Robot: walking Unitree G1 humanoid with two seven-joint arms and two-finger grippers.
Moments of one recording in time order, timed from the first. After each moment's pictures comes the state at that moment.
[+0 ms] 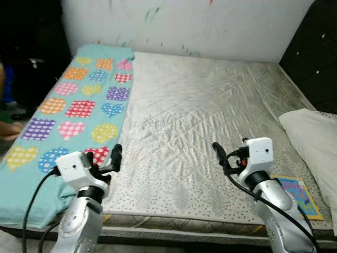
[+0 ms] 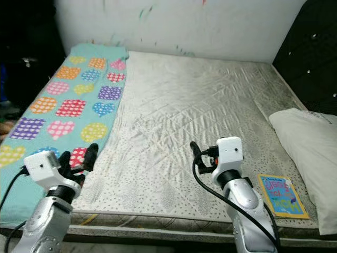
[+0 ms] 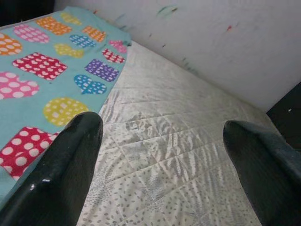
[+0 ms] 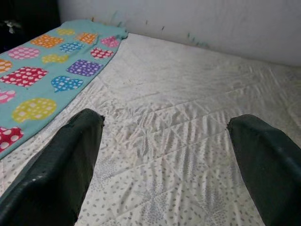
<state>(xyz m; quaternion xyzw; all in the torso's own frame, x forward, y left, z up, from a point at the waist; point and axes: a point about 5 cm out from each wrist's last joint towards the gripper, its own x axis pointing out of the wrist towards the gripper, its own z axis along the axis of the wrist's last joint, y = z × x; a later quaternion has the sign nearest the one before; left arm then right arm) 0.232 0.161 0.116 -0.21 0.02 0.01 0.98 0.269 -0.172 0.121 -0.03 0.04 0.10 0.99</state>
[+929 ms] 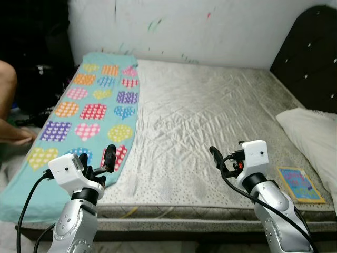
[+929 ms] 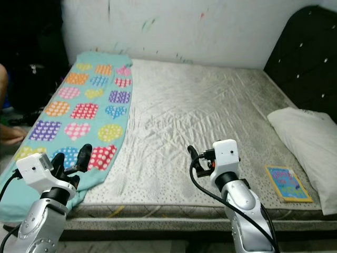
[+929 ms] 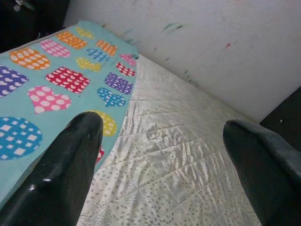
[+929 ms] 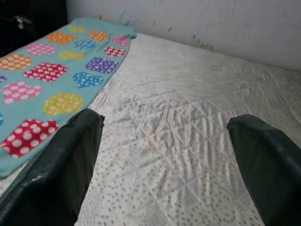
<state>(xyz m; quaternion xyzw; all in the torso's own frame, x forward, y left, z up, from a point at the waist) 0.230 0.169 0.114 -0.22 0.01 0.03 0.97 0.271 -0.171 0.112 -0.04 0.06 0.11 0.99</state>
